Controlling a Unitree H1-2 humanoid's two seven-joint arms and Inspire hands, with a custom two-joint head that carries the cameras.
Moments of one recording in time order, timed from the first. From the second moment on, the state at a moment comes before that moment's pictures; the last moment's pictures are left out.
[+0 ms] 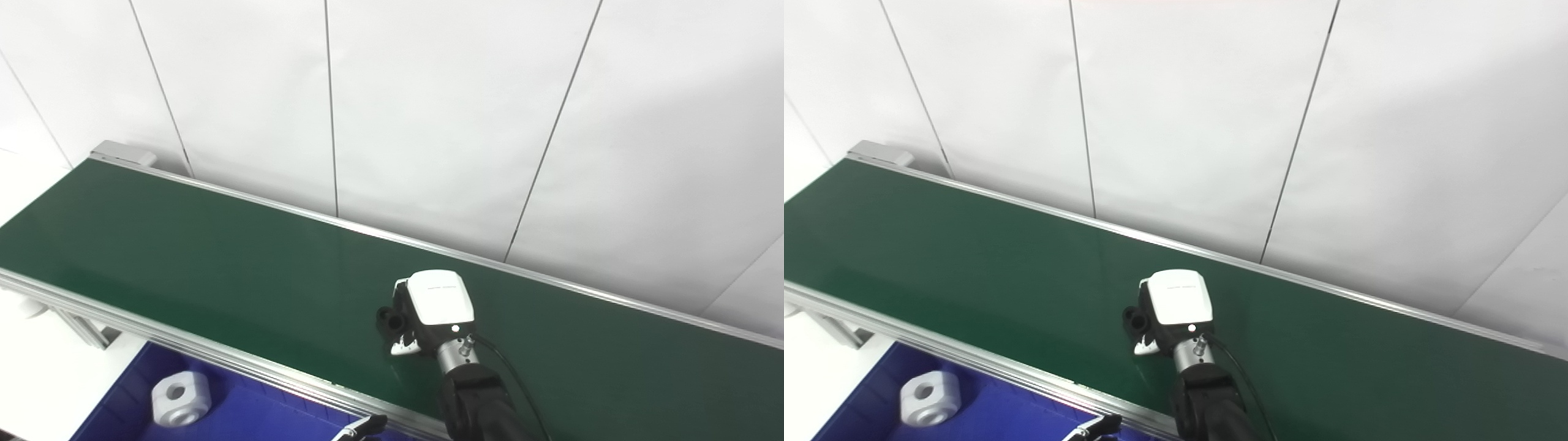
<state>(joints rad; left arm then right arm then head) 0.70 -0.05 -0.37 -0.24 0.33 -0.23 0.20 -0.48 0.05 0.75 0.47 -1.13 0.29 -0.09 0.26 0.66</state>
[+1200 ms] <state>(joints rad) 0.72 -0.04 -0.42 -0.61 0.12 0.02 0.10 -0.25 -0.11 0.70 -0.41 -1.21 0.29 0.53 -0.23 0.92</state>
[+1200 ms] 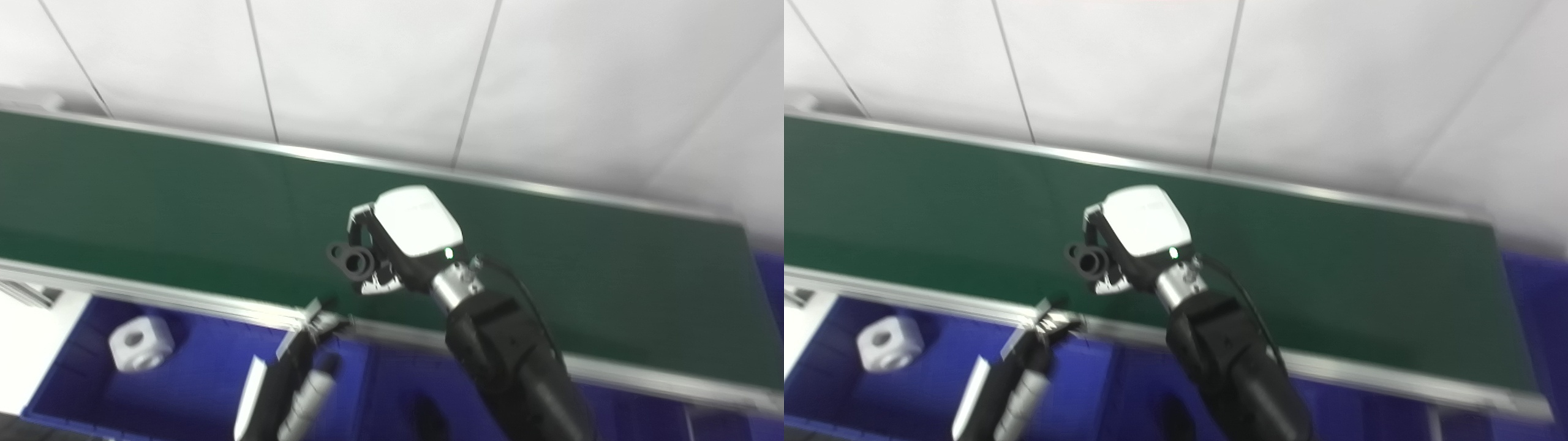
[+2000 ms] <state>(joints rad) 0.65 0.01 -0.33 -0.78 0.00 0.26 0.02 0.19 -0.07 0.61 -0.52 -1.55 0.15 1.01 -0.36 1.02</state>
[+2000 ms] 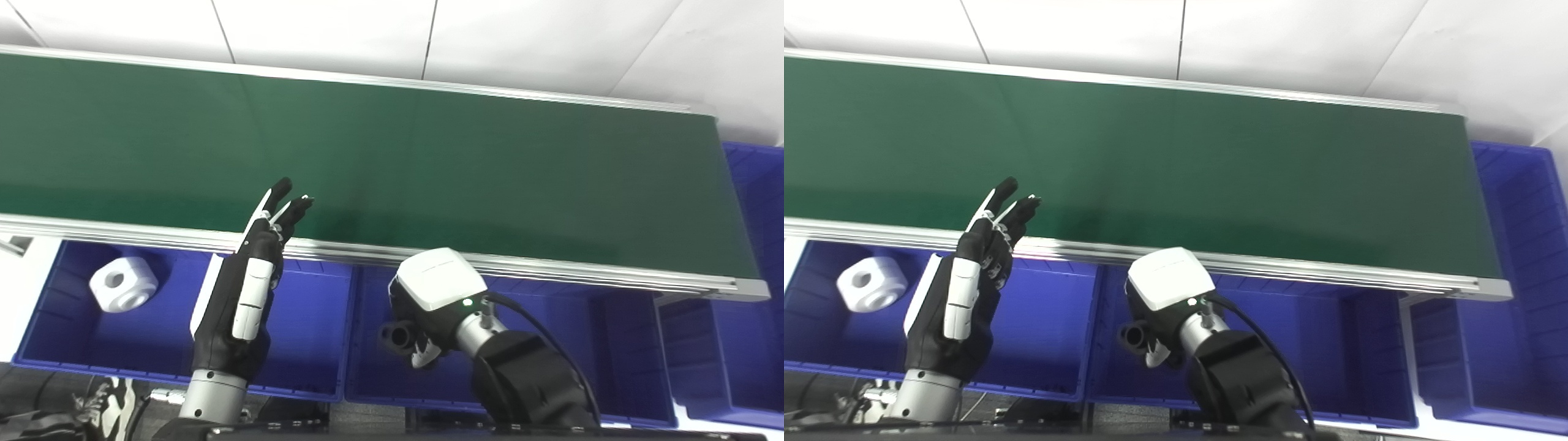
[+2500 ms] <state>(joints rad) 0.64 -0.01 -0.34 -0.77 0.00 0.26 0.01 0.18 -0.07 0.60 -0.41 -1.69 0.14 0.94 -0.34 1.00</state>
